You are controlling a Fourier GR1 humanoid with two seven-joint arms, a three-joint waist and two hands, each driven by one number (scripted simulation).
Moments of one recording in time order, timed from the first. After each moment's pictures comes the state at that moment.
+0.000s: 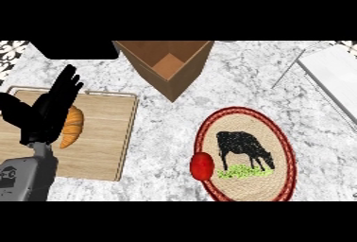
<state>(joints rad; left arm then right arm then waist) -0.25 0.23 0.12 -1.50 0.11 -0.03 0.23 -0.38 -0.81 -1.06 -1.20 0.26 0.47 0.03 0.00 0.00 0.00</state>
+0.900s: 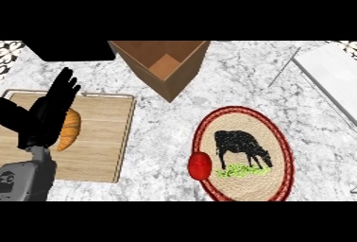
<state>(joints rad) -0.23 0.22 0.14 -1.52 0.11 -0.02 0.23 -0.04 -1.23 -1.32 -0.66 0.06 0.86 -0.28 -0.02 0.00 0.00</state>
